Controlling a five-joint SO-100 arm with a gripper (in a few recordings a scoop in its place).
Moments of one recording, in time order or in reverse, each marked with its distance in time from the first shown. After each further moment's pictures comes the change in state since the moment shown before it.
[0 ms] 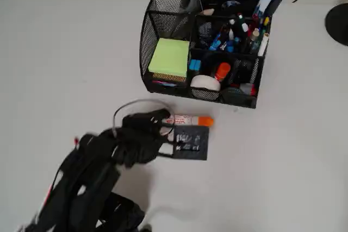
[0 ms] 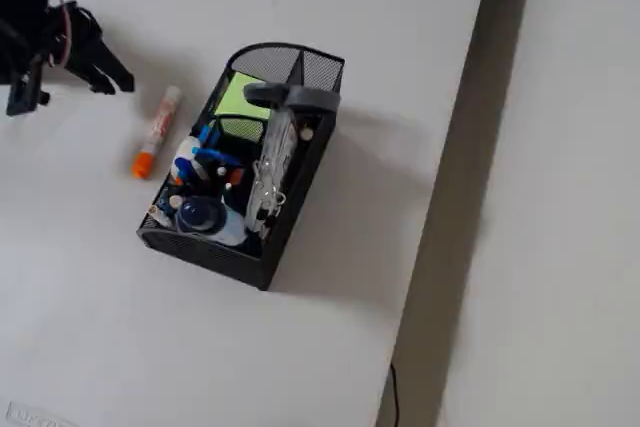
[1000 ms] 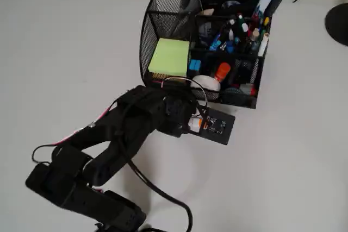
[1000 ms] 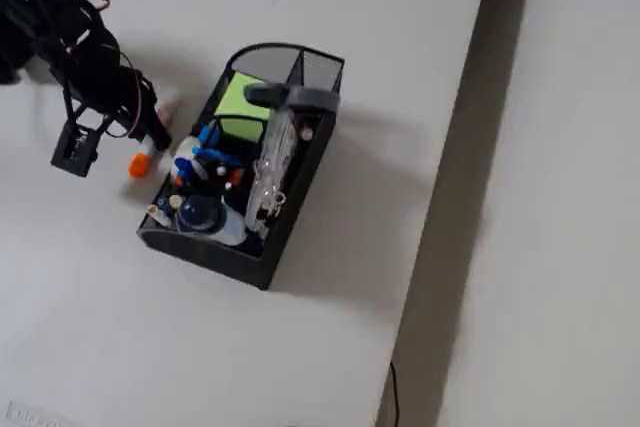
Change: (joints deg) arm 3.3 -45.7 -28.0 -4.0 3.6
